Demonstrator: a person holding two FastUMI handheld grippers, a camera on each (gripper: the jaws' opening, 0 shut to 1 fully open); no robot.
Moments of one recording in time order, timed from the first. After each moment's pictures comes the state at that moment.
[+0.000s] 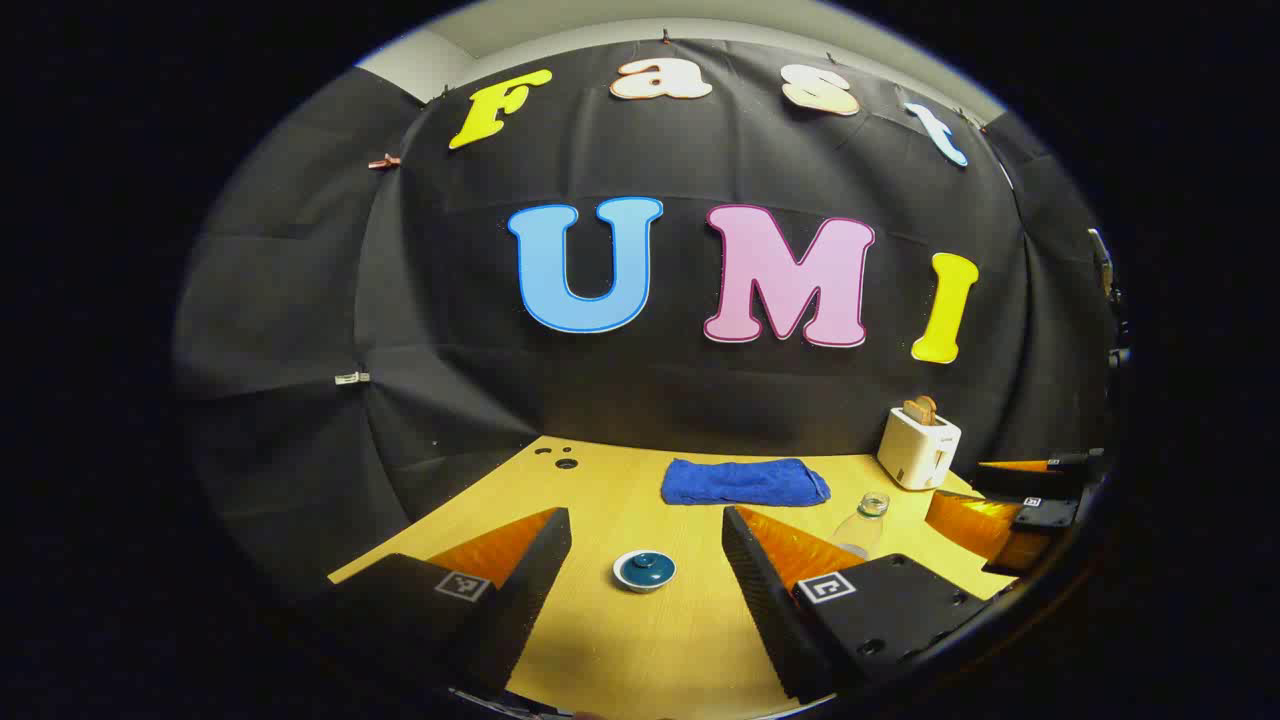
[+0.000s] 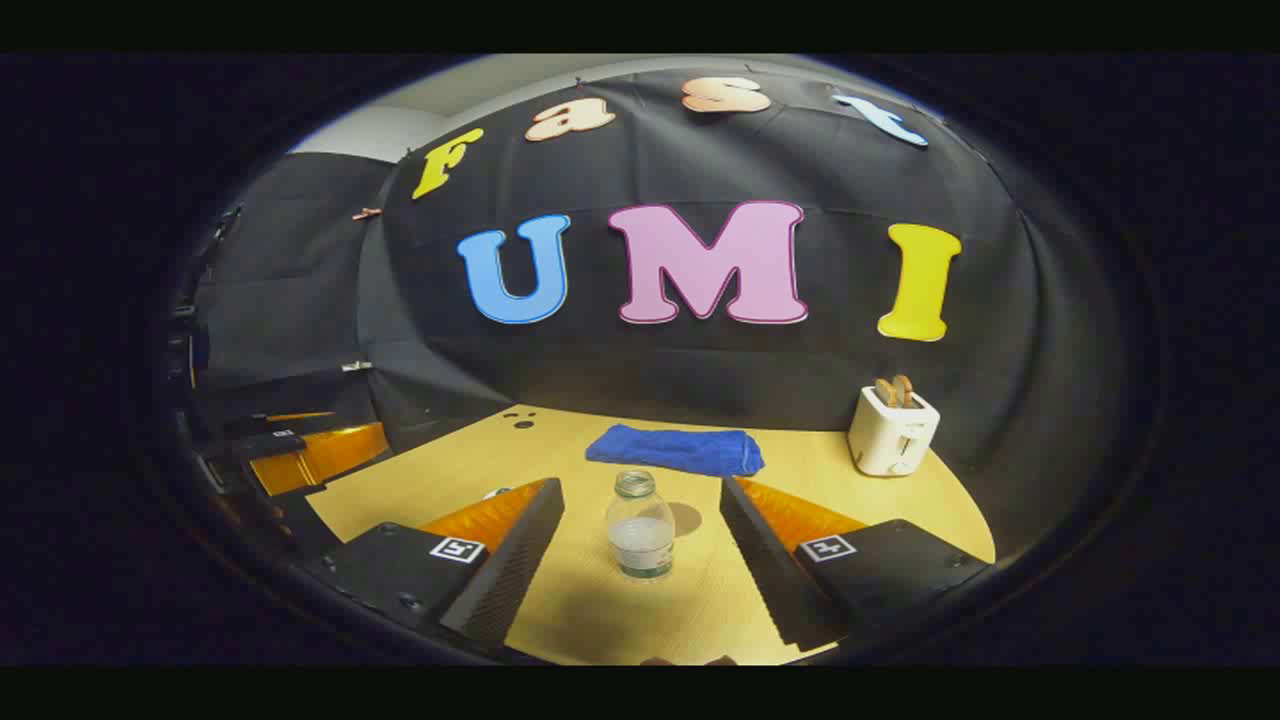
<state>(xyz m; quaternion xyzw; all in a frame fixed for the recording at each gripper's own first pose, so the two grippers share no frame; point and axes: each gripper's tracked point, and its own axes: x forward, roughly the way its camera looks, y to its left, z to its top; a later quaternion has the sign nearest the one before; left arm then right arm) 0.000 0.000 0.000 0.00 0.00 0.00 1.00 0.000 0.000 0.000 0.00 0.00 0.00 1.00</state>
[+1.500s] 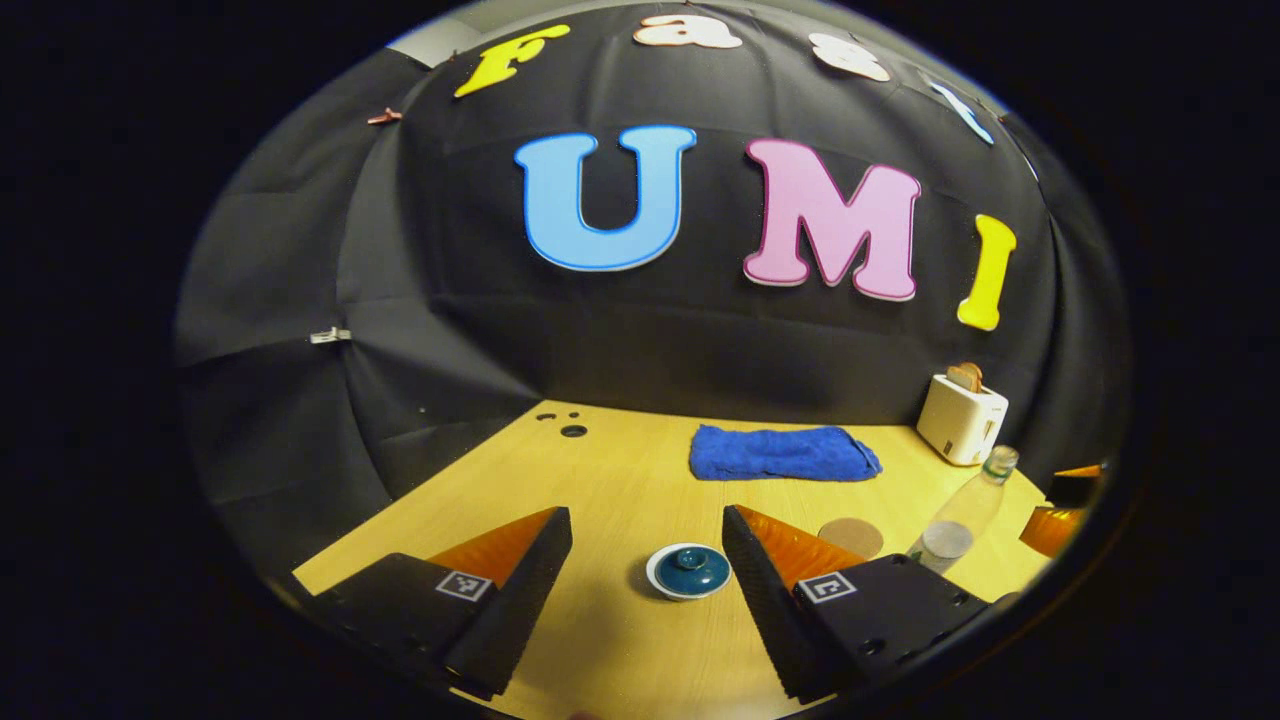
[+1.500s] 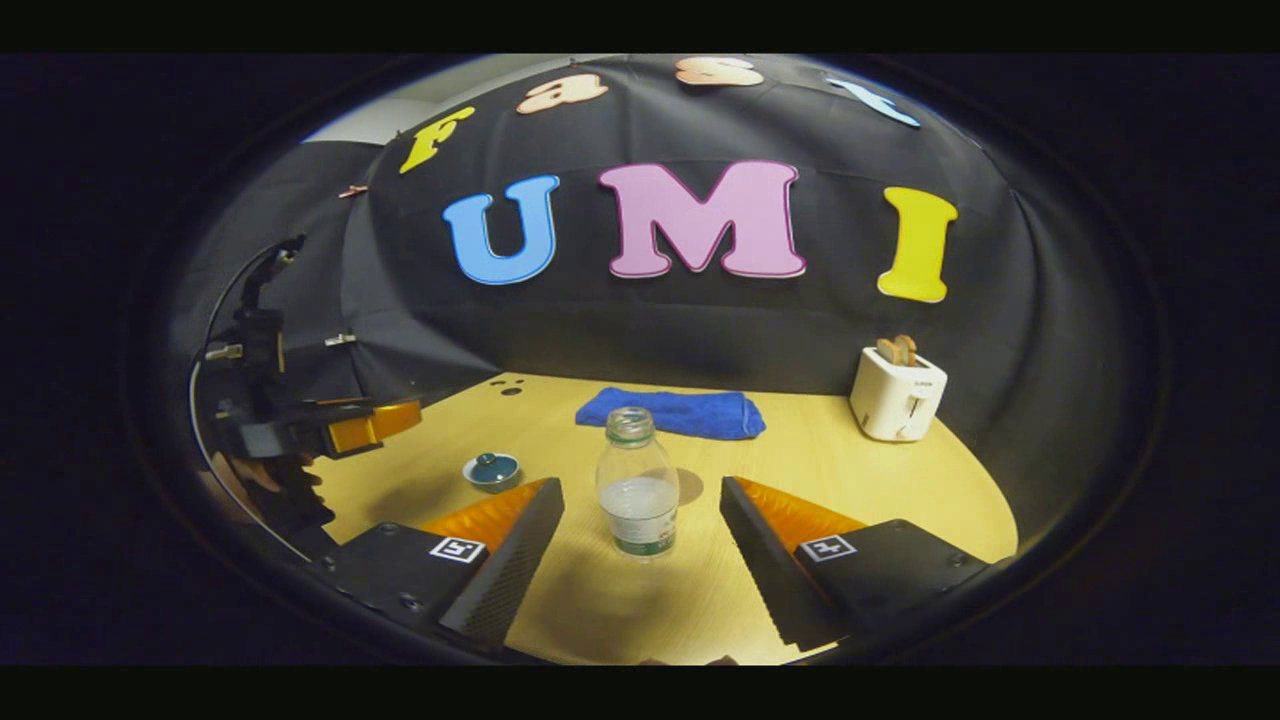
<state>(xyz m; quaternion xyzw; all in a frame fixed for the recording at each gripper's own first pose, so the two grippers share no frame) 0.125 0.038 -0.087 0.00 0.05 -0.01 1.00 0.034 0.000 -0.077 0.01 0.06 -0.02 1.00</state>
